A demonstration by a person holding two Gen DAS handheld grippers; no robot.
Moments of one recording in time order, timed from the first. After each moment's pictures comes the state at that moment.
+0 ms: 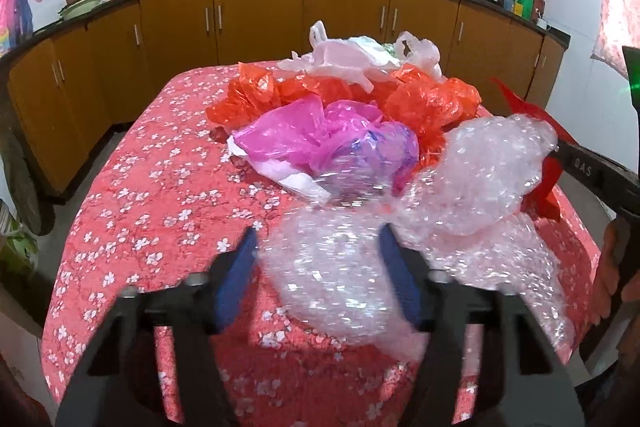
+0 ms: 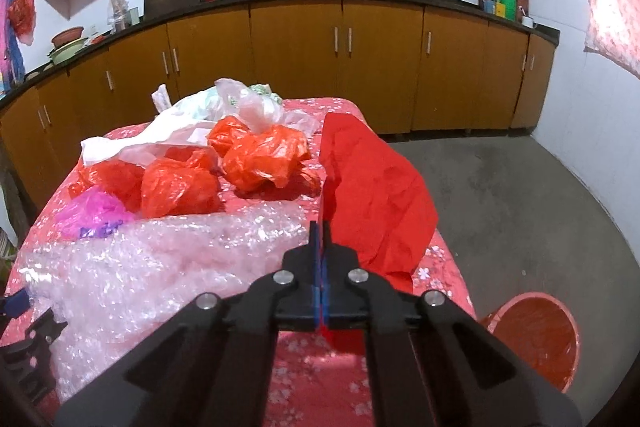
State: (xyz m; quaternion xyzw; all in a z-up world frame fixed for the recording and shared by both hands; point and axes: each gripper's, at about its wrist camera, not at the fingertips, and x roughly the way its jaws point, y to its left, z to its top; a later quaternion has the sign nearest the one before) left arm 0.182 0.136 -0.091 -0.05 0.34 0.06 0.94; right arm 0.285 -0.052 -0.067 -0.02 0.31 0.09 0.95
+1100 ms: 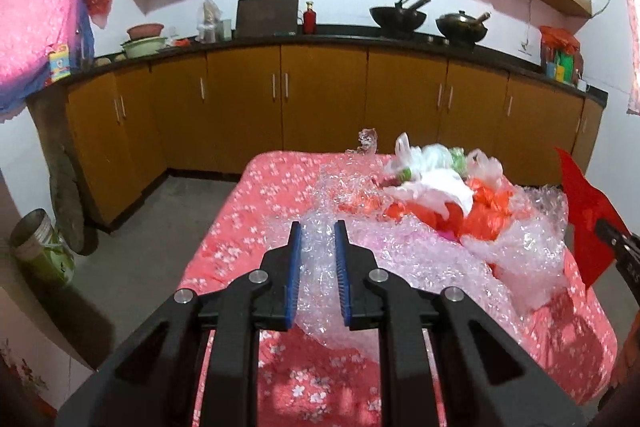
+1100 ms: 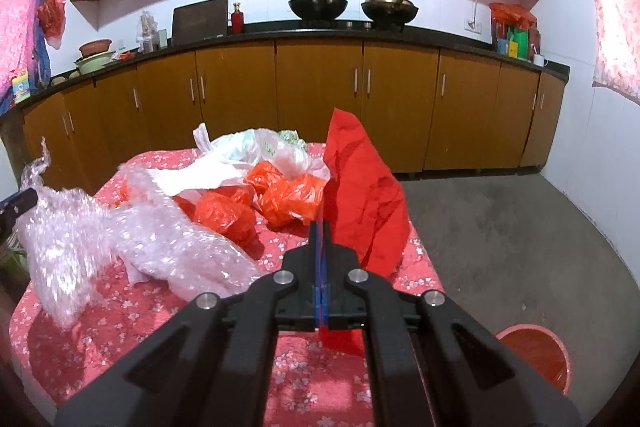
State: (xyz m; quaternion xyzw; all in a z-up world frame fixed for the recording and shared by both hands) left arm 0.165 0.194 -0.015 -0.05 0.23 0.17 0.96; right arm 0.244 -0.056 -0.020 -0.03 0.25 0.12 0.96
